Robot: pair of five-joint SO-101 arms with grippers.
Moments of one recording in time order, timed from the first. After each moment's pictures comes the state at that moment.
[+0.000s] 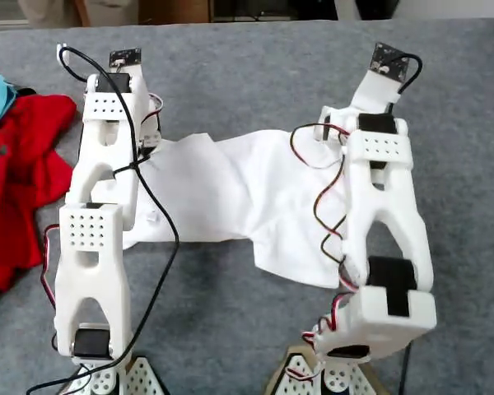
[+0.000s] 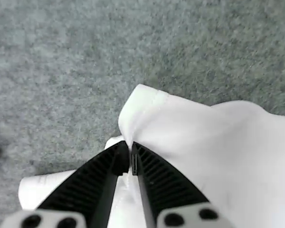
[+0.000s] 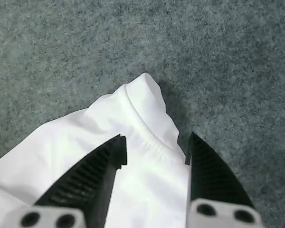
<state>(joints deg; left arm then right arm) -2.3 53.4 -55.8 93.0 0.8 1.8 7.7 10.8 50.4 -27.6</state>
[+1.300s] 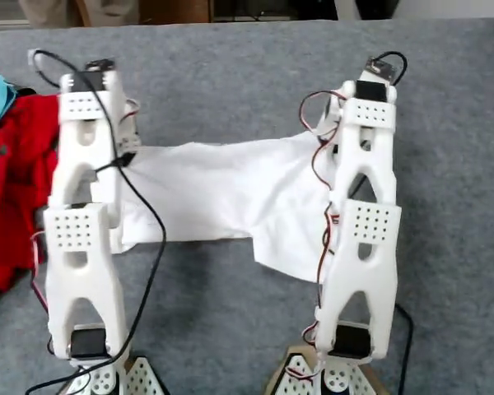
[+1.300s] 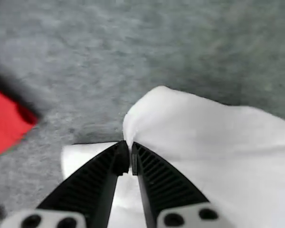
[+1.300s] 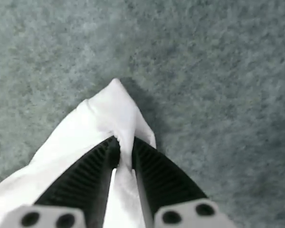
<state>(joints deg) -9.6 52.0 -55.5 100.0 1.2 5.2 66.0 -66.9 90.9 -29.9</state>
